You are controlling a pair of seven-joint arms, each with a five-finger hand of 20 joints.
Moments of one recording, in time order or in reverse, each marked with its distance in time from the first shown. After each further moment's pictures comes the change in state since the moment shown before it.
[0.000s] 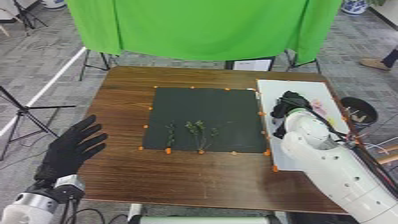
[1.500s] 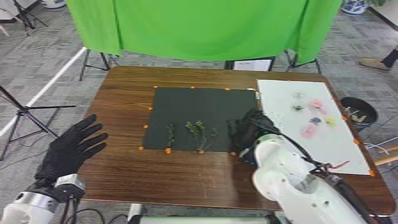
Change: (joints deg) left arm -0.7 -0.1 0.1 0.3 0.0 -0.4 -0.6; right arm -14.2 -4.9 -2.2 -21.7 -1.1 2.9 4.8
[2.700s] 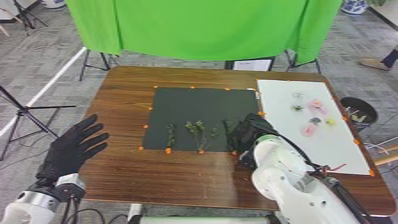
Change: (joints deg) left arm -0.4 -0.1 0.3 0.2 0.0 -0.1 -0.2; right arm -1.7 -3.0 3.4 0.2 0.0 -5.1 0.5
